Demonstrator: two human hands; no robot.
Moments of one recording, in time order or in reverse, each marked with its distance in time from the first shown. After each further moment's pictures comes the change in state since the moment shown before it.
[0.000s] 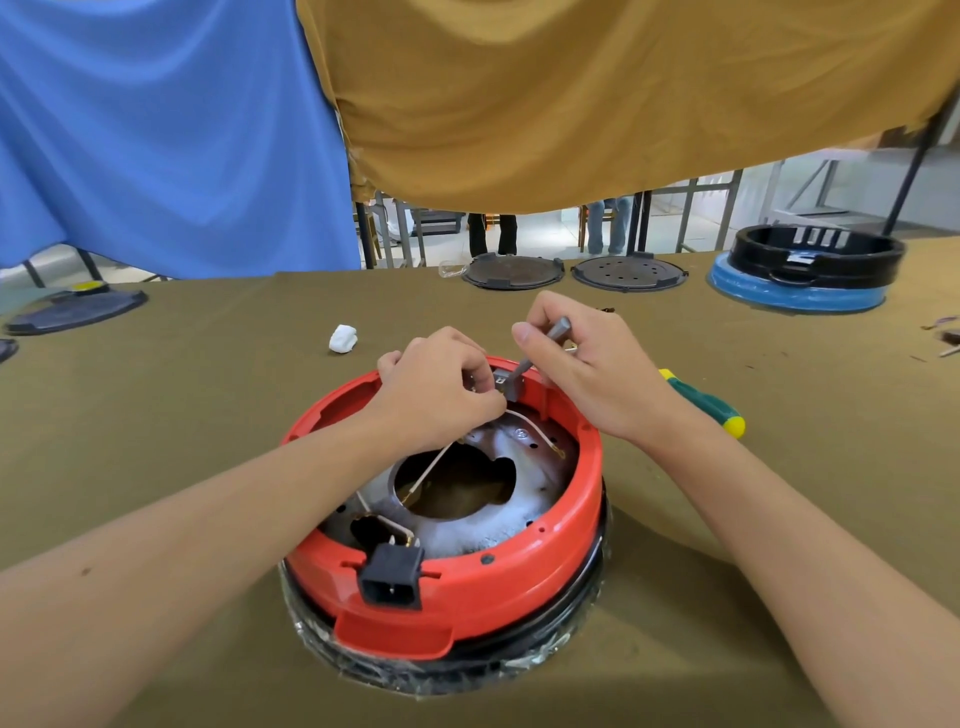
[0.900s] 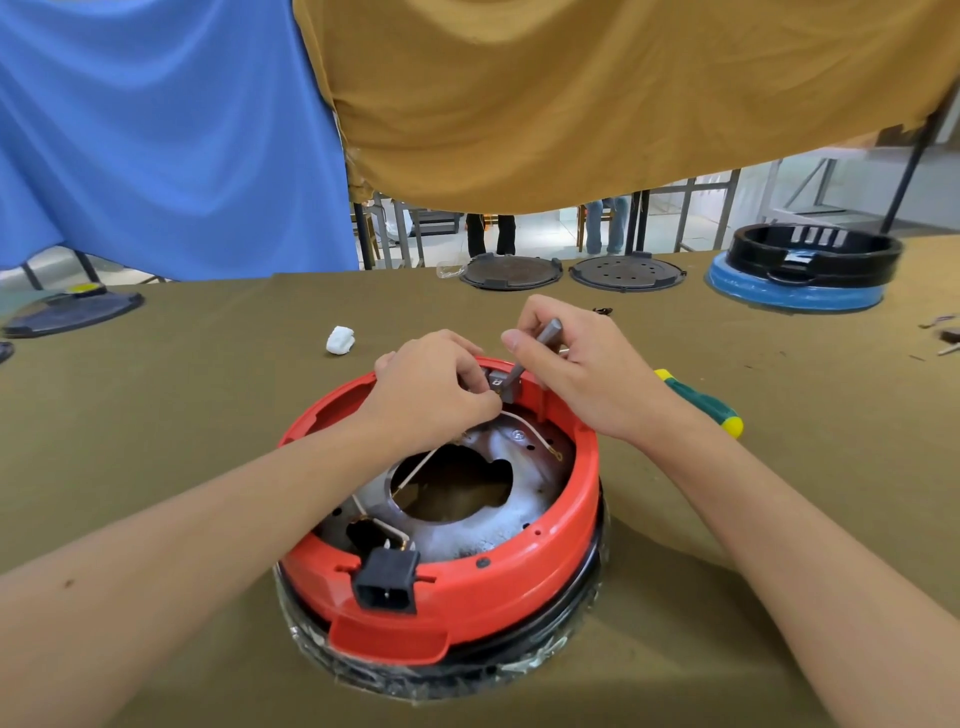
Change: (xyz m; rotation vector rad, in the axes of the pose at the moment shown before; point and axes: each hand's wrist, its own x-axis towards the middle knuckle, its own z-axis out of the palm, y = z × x) left_hand 0.001 0.000 -0.003 -0.033 0.010 0.026; right_hand 0.002 -0.005 0.001 0.003 -0.042 0.005
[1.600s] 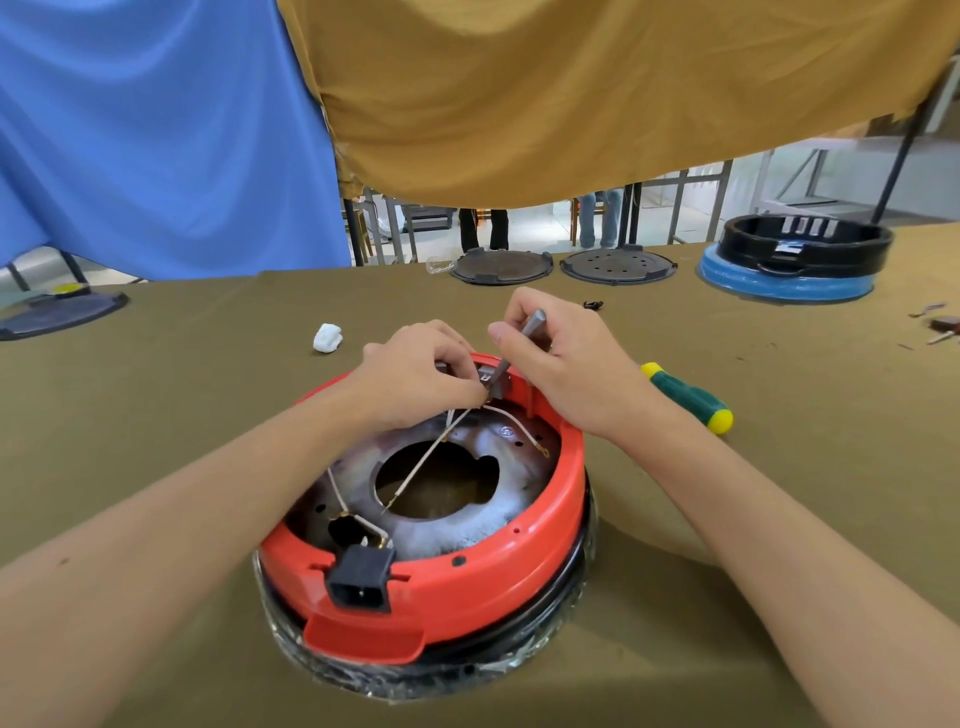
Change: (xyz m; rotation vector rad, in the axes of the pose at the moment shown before) left_hand 0.015 -0.004 -0.005 -0.131 -0.171 0.004; right_hand 0.000 -0.001 0.003 -0.058 0.040 0.057
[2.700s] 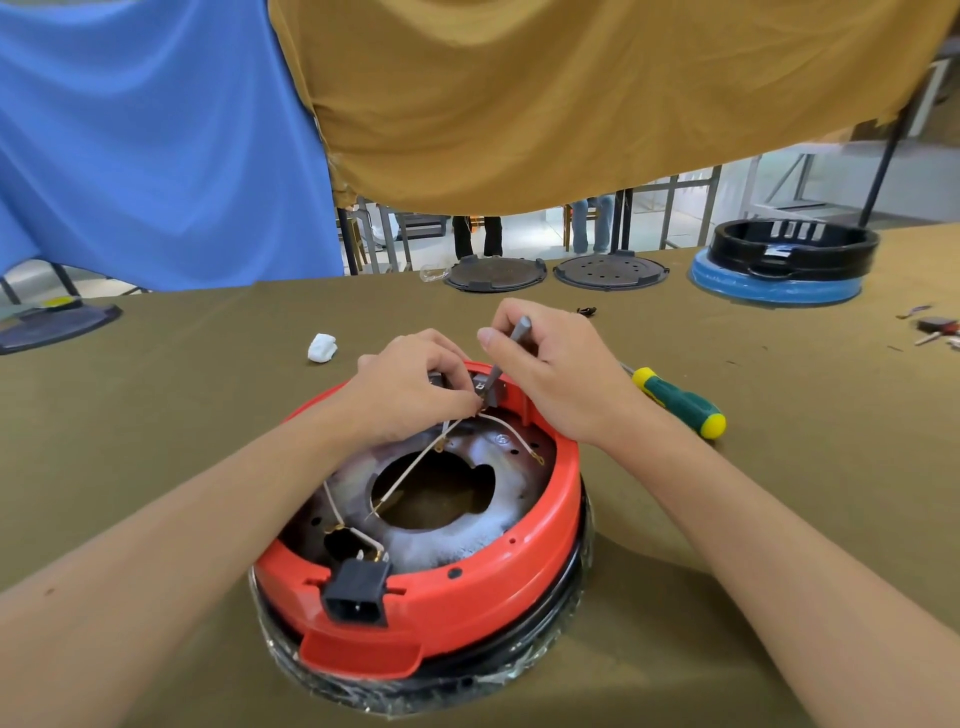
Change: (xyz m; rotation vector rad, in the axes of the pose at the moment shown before) left_hand -0.002 -0.001 -0.002 0.003 0.002 0.033; right_hand 0.000 -0.008 0.000 -0.069 0.022 0.051
